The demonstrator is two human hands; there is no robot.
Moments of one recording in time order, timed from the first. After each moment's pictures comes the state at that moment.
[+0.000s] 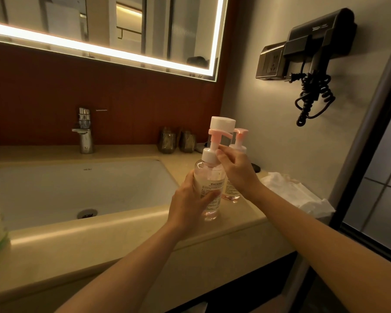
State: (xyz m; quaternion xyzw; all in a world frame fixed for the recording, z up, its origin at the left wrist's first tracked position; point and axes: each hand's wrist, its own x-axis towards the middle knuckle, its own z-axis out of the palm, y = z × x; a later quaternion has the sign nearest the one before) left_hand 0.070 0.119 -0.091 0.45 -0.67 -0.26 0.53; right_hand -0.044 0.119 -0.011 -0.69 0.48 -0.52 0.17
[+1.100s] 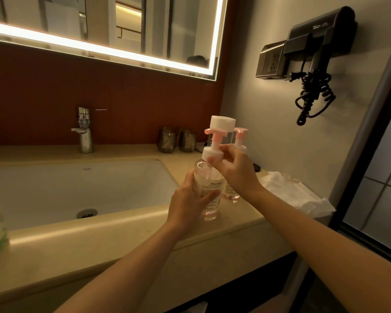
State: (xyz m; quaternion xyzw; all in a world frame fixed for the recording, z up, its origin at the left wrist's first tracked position) left_hand 0.071 0.117 -0.092 0.45 -0.67 -0.26 0.53; right_hand -0.045 0.114 -0.018 -0.69 0.49 -0.53 0.08
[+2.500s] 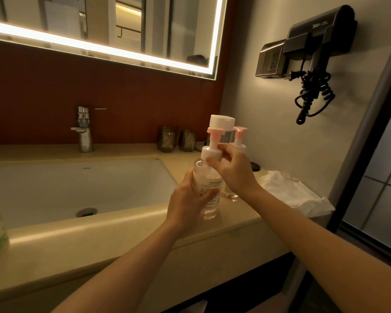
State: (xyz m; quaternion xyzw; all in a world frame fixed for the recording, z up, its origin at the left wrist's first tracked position) left_hand 0.070 0.116 -0.094 0.45 -0.67 -0.26 0.53; right_hand -0.039 0.120 -0.016 -0.69 0.49 -0.53 0.08
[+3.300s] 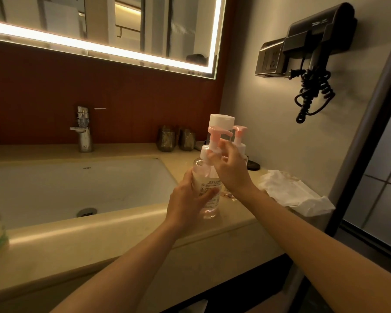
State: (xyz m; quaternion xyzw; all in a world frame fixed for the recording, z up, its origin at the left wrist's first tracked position) left_hand 0.071 0.117 -0.093 0.45 -0.67 -0.26 0.53; right_hand -0.032 0.114 -0.019 -0.66 0.51 -0.55 0.10
